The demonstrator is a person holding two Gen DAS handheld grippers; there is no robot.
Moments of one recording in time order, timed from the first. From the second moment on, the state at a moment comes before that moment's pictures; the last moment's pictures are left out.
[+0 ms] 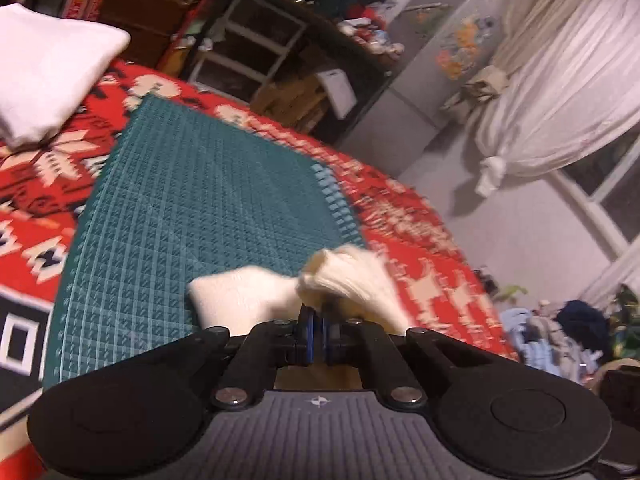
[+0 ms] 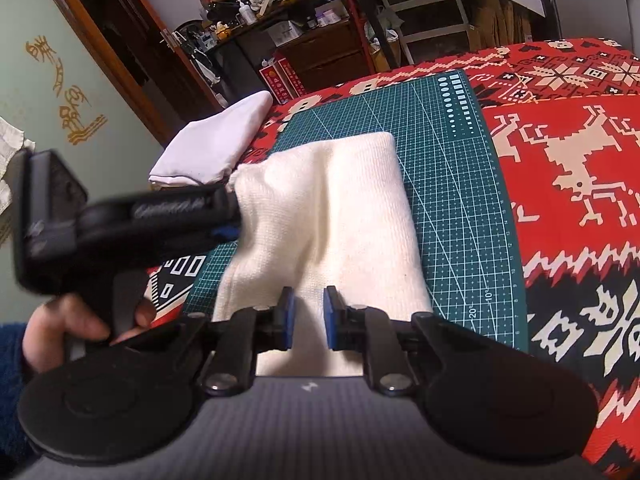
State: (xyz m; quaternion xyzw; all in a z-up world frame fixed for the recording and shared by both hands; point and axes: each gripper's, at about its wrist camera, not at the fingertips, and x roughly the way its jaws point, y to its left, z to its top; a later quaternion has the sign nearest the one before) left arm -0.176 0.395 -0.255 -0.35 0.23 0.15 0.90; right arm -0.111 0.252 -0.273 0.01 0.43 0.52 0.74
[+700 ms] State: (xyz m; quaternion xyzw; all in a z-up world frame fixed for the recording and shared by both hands) left arm -0.222 0.409 -0.259 -0.46 0.19 0.12 0.86; right arm -0.130 0.276 -0.255 -0.06 0.39 0.54 0.74
